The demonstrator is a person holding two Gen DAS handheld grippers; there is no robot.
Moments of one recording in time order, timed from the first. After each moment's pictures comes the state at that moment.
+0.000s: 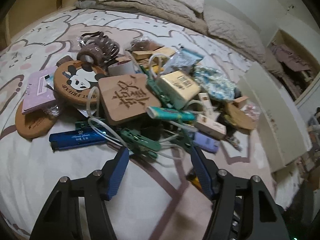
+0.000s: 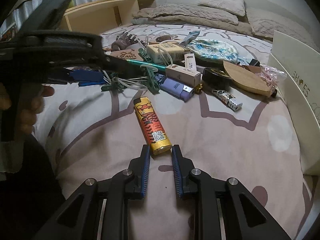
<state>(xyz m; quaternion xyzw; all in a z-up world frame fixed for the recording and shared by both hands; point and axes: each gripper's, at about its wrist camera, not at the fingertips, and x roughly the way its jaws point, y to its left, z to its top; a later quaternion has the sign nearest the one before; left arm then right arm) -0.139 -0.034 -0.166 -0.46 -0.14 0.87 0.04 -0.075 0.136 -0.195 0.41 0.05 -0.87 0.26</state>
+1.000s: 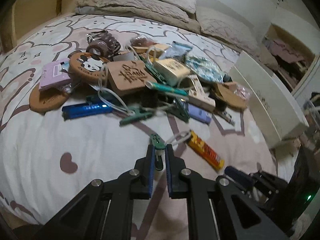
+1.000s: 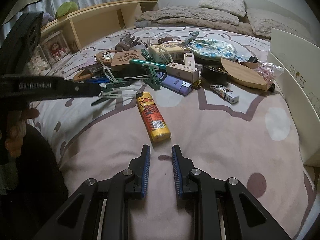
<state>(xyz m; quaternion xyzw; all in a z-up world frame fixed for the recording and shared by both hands) -0.076 -0.024 -0.165 -0.45 -0.12 0.88 0.06 -0.065 0.151 -0.196 0.41 0.03 -0.87 0.28</state>
